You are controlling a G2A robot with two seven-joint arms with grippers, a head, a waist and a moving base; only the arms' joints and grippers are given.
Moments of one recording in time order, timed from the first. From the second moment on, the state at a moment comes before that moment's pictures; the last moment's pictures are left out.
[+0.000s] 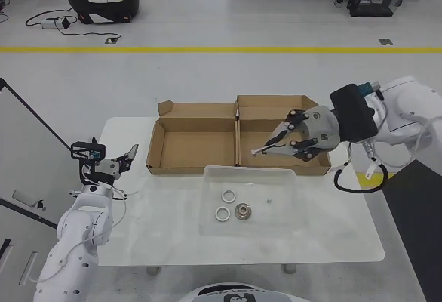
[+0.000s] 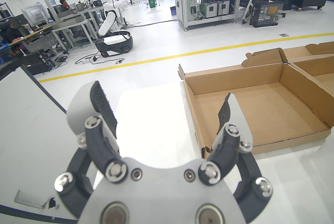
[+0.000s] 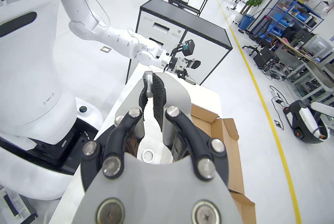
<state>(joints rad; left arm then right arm) 1.73 -1.15 -1.60 -1.80 1.33 0.00 0.00 -0.14 -0.49 0.17 -1.81 -0.56 -1.01 -0.36</state>
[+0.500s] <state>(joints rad) 1.73 -1.15 -1.60 -1.80 1.33 0.00 0.00 -0.14 -0.47 0.17 -1.87 -0.64 -1.01 -0.73</state>
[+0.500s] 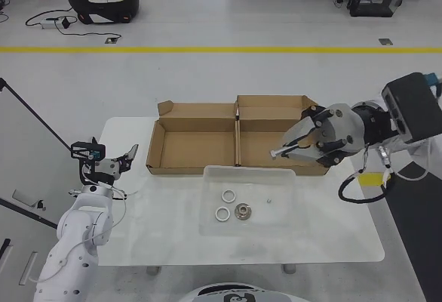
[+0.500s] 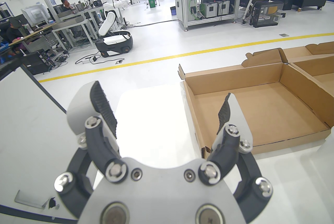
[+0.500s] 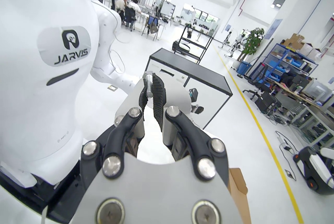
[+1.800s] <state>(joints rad) 1.73 -1.15 -1.60 -1.80 1.33 0.00 0.00 -0.14 -0.46 0.17 -1.90 -0.59 -1.01 -0.81</state>
